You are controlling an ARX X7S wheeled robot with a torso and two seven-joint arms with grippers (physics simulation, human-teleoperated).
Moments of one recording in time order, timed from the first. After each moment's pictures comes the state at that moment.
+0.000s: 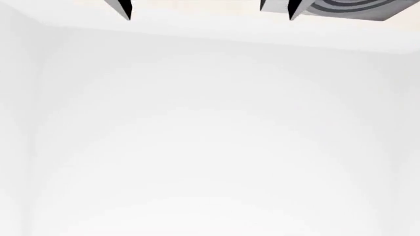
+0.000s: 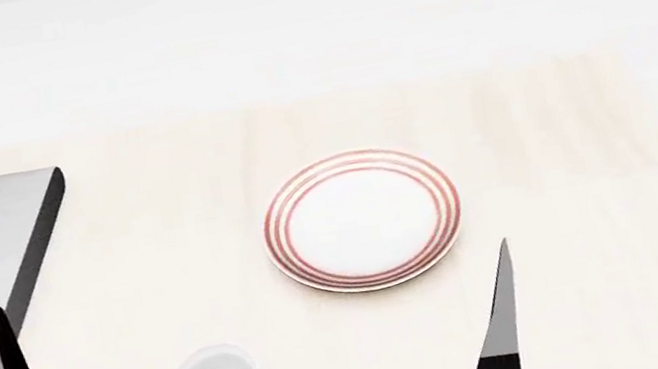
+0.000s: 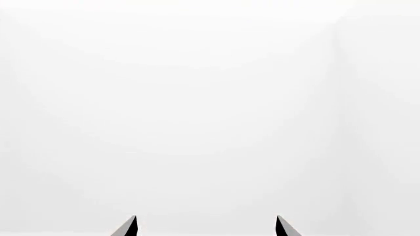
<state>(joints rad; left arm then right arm) -0.04 -0.24 0.04 0.58 -0.30 -0.24 -0.22 -0.06 0.27 -0.04 -0.66 0.17 0.10 0.22</state>
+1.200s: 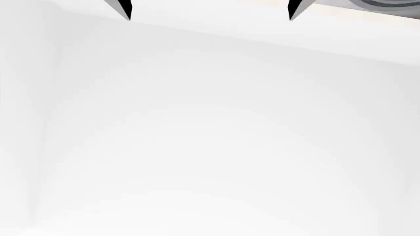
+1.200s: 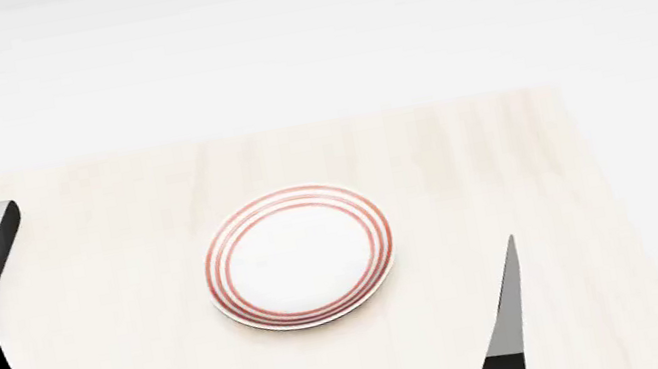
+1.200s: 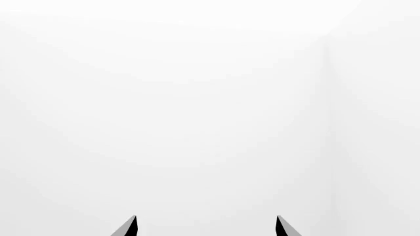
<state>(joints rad) -0.05 -0.28 0.01 0.58 -0.44 -0.23 -0.24 -0.06 0.29 -0.06 -0.66 0.15 0.07 0.26</state>
